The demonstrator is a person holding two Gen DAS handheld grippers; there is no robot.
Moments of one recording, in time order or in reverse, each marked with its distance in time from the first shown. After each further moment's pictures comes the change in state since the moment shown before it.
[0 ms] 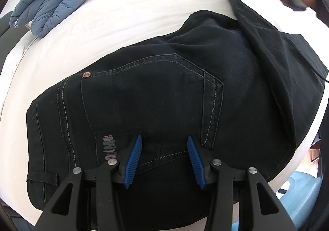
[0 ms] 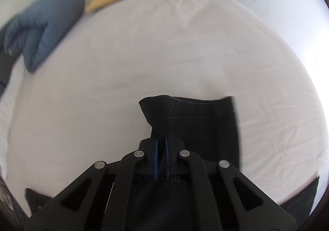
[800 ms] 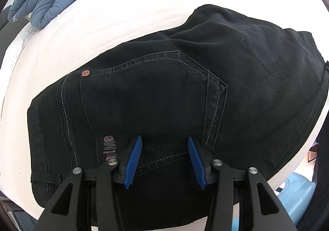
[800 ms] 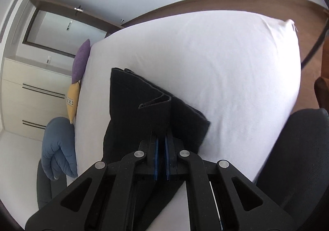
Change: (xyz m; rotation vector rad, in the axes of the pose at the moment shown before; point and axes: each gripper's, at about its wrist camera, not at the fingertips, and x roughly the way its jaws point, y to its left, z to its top) left arm 0.008 0.001 0.027 -0.030 0.105 0.017; right arm -0.113 -0.312 -0.263 0.937 -0.213 0.195
